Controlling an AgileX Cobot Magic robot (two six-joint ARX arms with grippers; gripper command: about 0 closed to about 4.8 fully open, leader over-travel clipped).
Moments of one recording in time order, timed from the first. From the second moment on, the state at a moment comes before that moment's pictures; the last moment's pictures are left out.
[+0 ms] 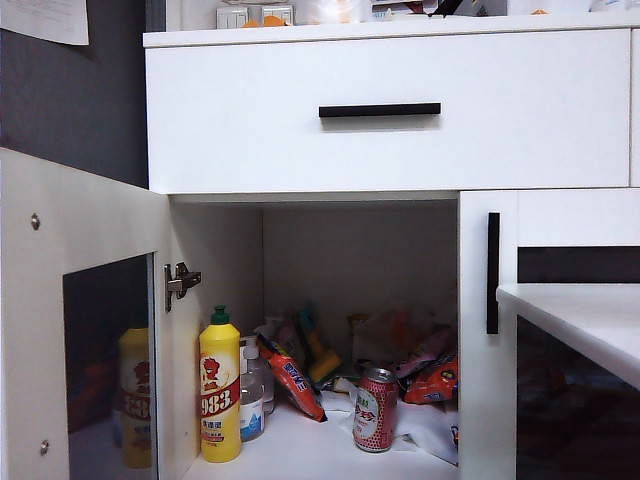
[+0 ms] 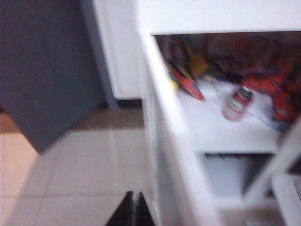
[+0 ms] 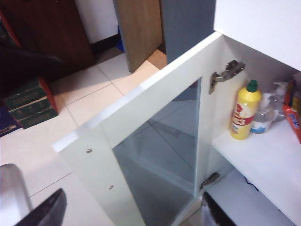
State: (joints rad) left arm -0.82 0.58 0.66 -0.54 -0.70 -0.22; right arm 0.89 0.92 0.91 -0.30 -0.08 0.10
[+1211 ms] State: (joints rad) left arm -0.41 1.01 0.66 -0.23 0.11 -0.27; right arm 0.89 0.88 0.91 -0.39 0.08 0.00
